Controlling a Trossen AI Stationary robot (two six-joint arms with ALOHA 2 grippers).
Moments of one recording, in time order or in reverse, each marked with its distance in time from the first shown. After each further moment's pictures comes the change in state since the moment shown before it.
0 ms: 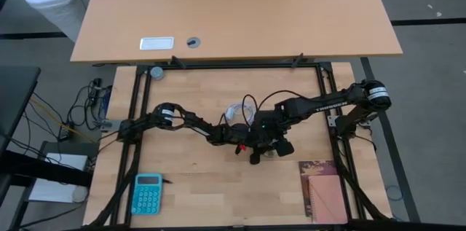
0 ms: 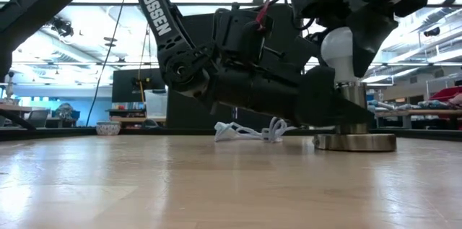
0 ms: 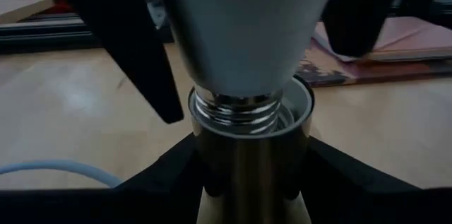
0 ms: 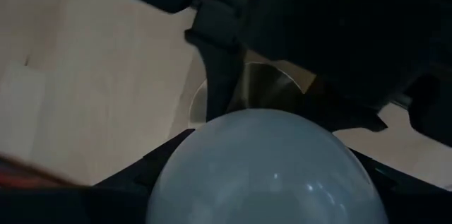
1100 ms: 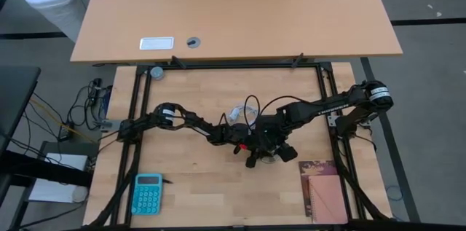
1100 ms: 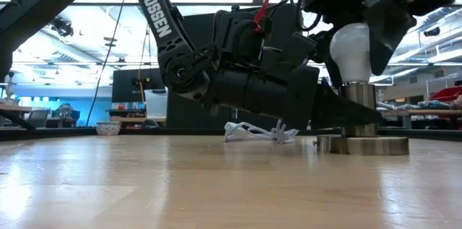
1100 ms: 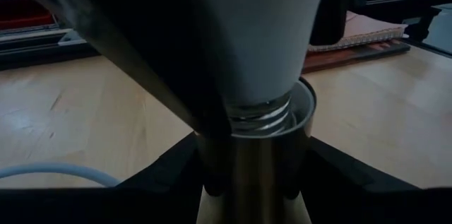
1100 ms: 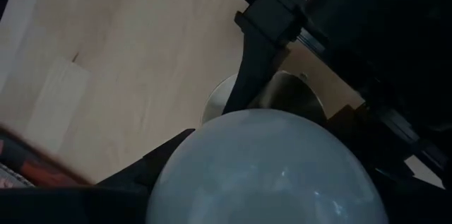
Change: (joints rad) left arm 0.011 0.003 0.000 0.011 0.176 0.070; right arm 0.045 -0.007 -0.072 0.111 -0.111 -0.074
